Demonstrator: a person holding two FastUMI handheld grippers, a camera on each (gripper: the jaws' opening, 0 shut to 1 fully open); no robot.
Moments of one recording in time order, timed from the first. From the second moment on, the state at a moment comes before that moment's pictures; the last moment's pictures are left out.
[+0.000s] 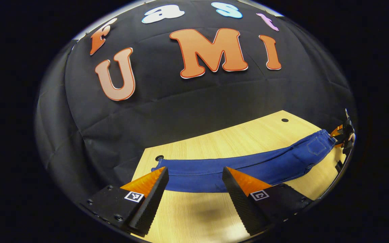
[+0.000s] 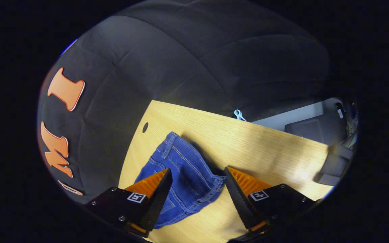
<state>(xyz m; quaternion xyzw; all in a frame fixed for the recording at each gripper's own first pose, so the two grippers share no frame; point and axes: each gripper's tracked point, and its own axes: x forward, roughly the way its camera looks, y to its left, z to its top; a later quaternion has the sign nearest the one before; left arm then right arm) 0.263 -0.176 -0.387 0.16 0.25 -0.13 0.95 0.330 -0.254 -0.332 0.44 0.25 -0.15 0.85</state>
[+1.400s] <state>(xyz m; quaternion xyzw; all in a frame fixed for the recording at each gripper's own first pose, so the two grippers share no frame) 0.333 -0.024 -0.378 0.09 0.24 -0.13 0.96 0.402 0.007 -0.095 0.25 0.13 -0.05 0.96</state>
